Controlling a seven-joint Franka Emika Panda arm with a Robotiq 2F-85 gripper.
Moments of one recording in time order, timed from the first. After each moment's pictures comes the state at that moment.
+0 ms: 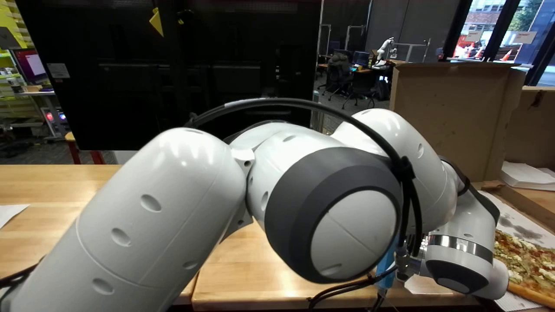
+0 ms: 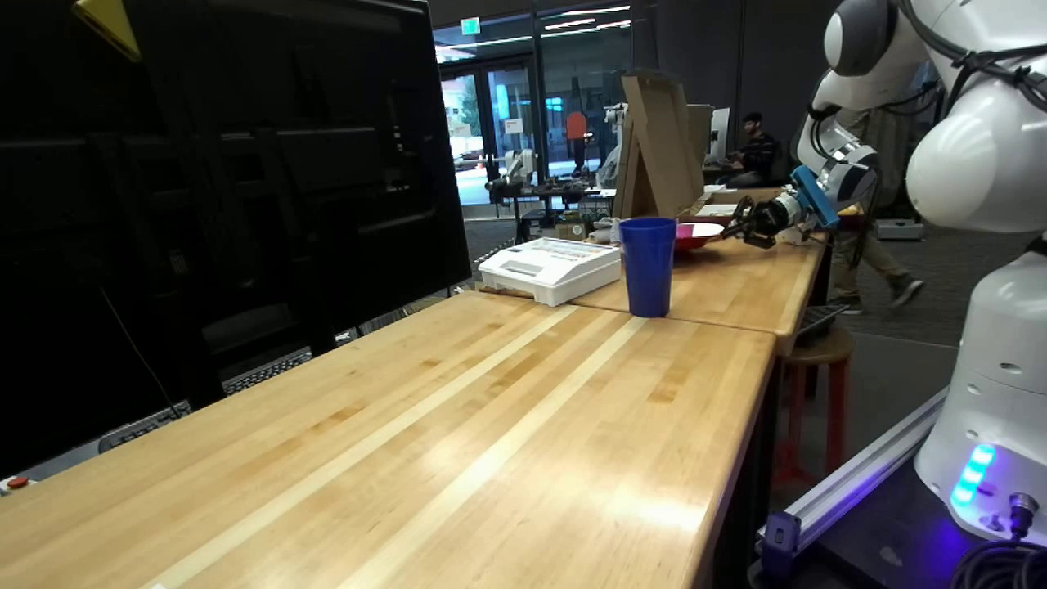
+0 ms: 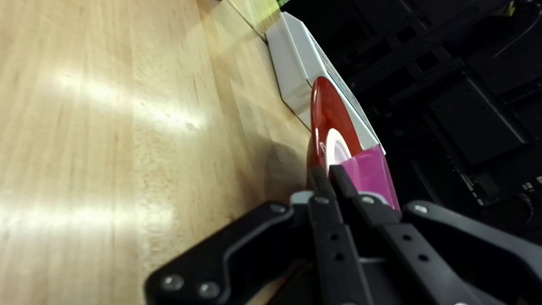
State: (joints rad) arm -0.69 0.76 -0.23 -1.59 1.11 1.21 -0.35
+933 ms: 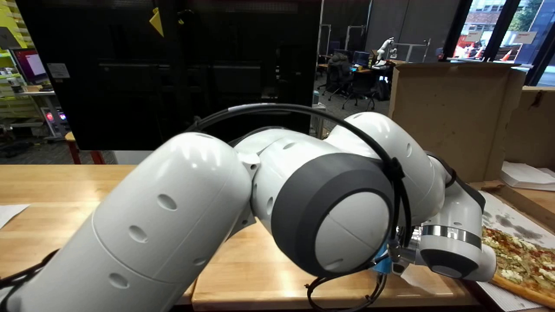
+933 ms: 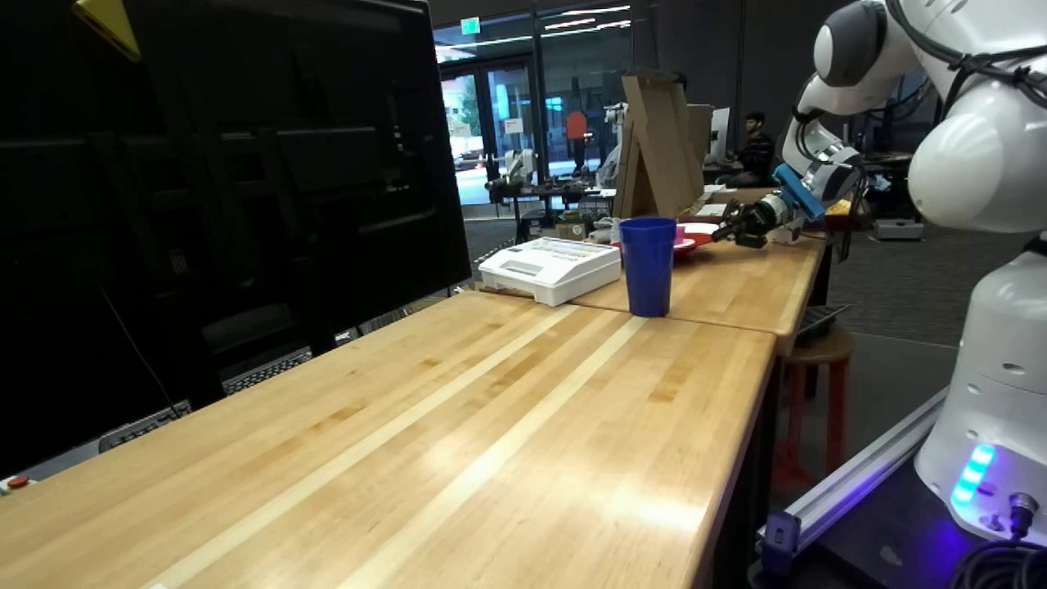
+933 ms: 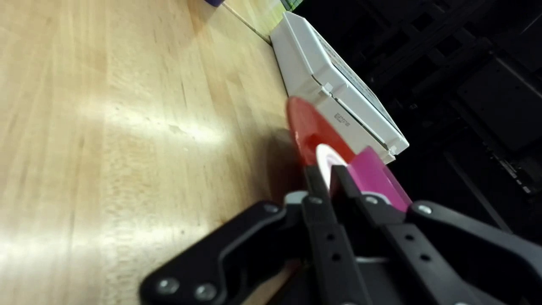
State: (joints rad) arm -0.66 0.81 -0.23 -1.51 1.10 1.21 -0.20
